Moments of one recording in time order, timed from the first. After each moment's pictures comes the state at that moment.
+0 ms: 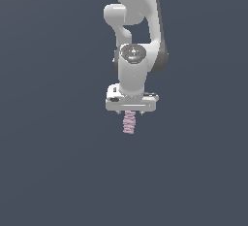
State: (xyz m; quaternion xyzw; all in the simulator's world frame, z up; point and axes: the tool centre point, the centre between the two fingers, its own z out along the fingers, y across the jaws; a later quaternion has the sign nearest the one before) arm -0.004 0.027 0.143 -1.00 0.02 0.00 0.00
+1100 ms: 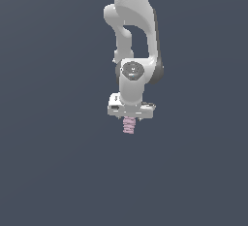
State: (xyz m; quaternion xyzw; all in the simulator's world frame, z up) arm -0.012 0.027 0.082 -1.00 0.05 0.00 0.00
